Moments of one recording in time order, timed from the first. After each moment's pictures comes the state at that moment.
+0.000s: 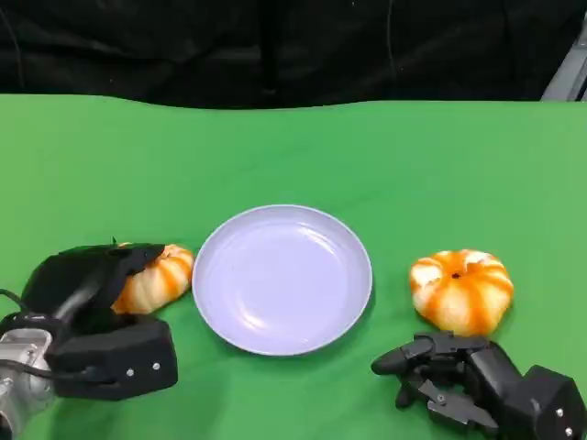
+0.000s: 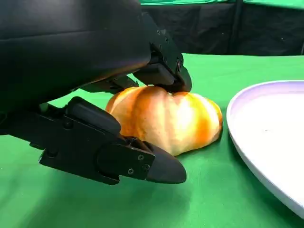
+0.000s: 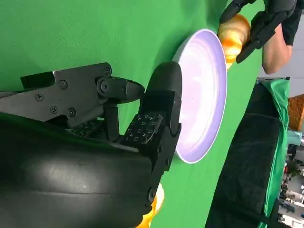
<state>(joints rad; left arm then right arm) -0.57 0.38 -0.44 1.18 0.72 -0.49 0.46 -0.15 -0.02 0.09 0.85 -0.04 -0.74 0.24</state>
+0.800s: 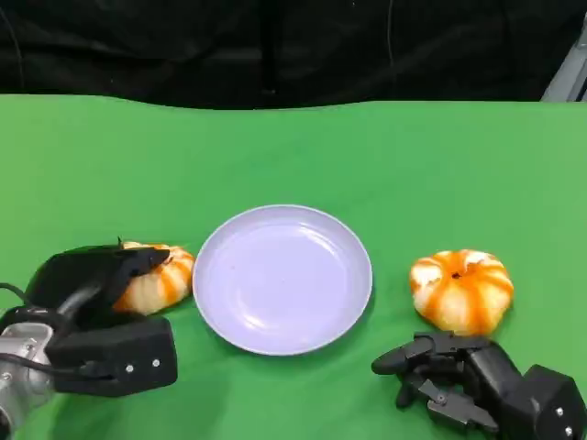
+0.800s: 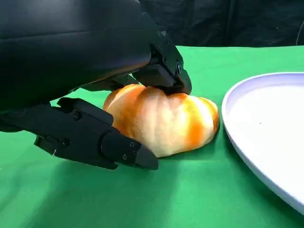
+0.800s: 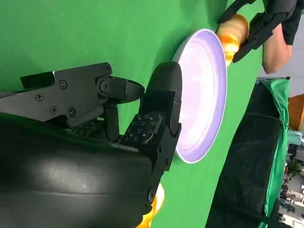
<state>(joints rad) -0.58 0.39 -0.46 1.17 0.70 -0.49 0.40 -0.15 -0.02 0.09 0.85 -0.04 -0.73 0.24</state>
